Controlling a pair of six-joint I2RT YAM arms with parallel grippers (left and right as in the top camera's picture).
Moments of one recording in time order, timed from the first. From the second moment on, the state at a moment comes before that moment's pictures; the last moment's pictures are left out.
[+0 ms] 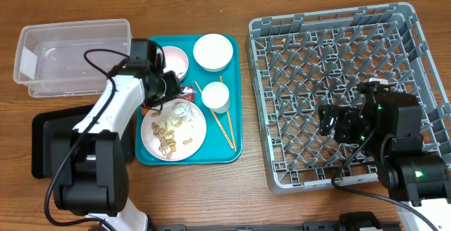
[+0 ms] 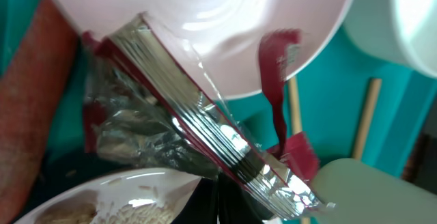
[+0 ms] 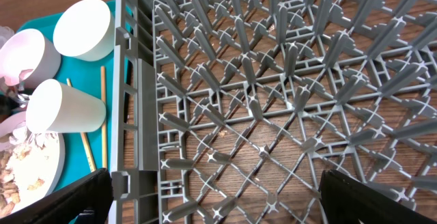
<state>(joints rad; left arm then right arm) -0.06 1.81 1.20 -0.64 0.22 -0.42 0.08 0.88 0.94 -0.88 -0.12 0.23</state>
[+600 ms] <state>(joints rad) 0.17 1.62 1.40 -0.59 -0.18 -0.40 0.08 0.88 0.94 -0.88 -0.12 0.23</state>
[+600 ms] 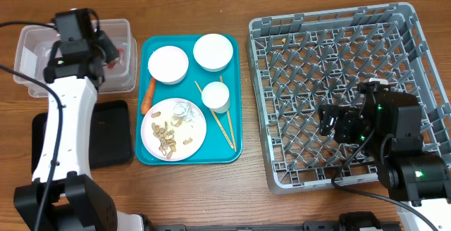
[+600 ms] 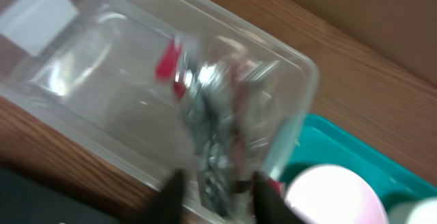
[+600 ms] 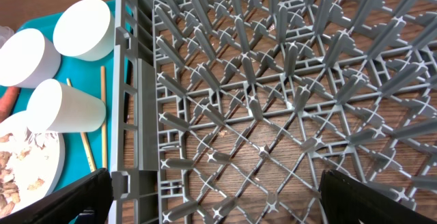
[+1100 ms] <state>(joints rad) 0.05 1.63 1.36 -1.08 0.17 -0.37 0.08 0.88 0.95 -0.90 -0.12 0.23</state>
